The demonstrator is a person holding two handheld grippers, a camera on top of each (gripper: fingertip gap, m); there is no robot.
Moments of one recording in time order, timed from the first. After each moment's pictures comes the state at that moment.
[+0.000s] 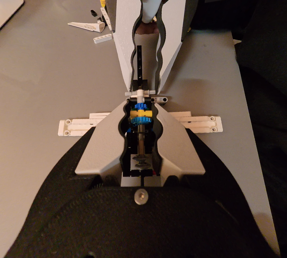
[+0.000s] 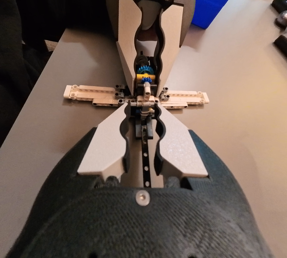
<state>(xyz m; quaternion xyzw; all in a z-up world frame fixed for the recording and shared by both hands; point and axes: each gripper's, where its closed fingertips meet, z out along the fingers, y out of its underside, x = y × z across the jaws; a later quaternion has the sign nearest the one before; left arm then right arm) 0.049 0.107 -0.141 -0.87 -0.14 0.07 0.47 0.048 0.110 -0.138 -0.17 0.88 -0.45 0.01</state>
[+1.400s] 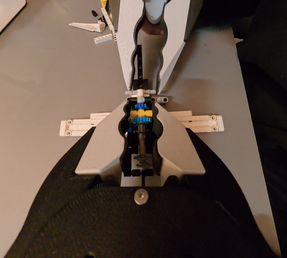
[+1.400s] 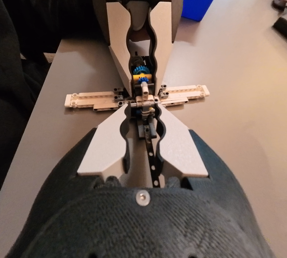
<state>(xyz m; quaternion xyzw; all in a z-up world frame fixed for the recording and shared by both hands) 0.050 0.107 -0.141 -0.87 -0.14 0.08 0.47 0.048 0.109 -0.137 -0.11 0.89 -0.45 0.02</state>
